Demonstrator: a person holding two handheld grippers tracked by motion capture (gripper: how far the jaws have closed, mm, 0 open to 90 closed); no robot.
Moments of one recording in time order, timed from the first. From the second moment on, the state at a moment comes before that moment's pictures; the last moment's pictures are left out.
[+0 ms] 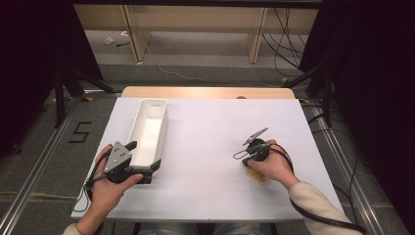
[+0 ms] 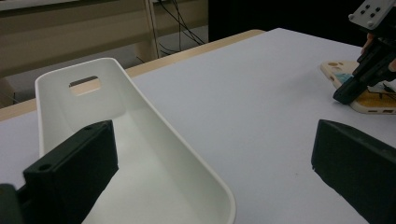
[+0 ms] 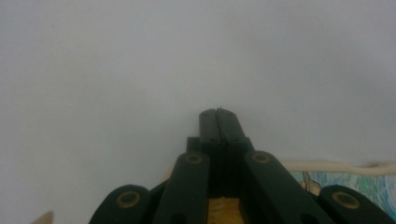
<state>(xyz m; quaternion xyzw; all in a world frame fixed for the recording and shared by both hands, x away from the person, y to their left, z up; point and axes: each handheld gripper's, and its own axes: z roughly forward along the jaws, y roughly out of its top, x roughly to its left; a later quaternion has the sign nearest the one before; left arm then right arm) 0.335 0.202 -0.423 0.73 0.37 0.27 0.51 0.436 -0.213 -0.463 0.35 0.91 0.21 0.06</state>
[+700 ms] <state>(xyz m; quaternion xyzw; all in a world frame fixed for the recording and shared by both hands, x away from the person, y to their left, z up) 0.335 0.201 -0.423 0.73 0.37 0.27 0.51 0.392 -0.248 -0.457 0.35 0.92 0.17 0.02</state>
